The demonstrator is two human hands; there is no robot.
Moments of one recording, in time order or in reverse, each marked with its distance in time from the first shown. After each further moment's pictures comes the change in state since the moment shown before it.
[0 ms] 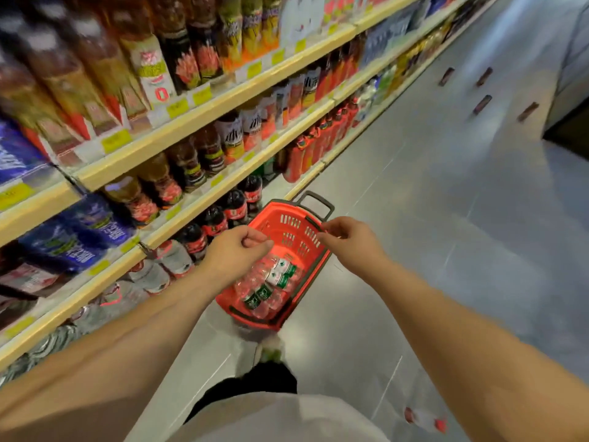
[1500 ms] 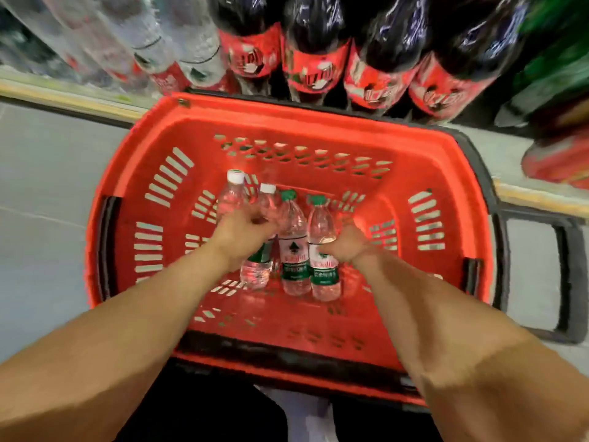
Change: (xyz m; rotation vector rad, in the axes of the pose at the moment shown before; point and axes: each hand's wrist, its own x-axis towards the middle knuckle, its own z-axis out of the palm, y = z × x) left_hand 0.274 -0.363 0.313 -0.438 0.719 -0.806; right_hand 0.465 0.368 0.373 -0.690 -1.028 -0.293
